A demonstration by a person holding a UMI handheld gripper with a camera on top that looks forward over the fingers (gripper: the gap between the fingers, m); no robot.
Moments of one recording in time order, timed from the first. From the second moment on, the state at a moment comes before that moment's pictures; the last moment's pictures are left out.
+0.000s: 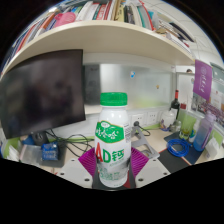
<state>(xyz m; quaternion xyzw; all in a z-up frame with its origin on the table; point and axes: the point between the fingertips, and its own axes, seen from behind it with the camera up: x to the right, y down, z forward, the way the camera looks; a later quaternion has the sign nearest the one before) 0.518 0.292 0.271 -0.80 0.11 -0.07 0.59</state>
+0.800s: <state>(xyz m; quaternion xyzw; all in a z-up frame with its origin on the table) 0.593 0.323 0.130 -0.82 0.09 -0.07 0.56</state>
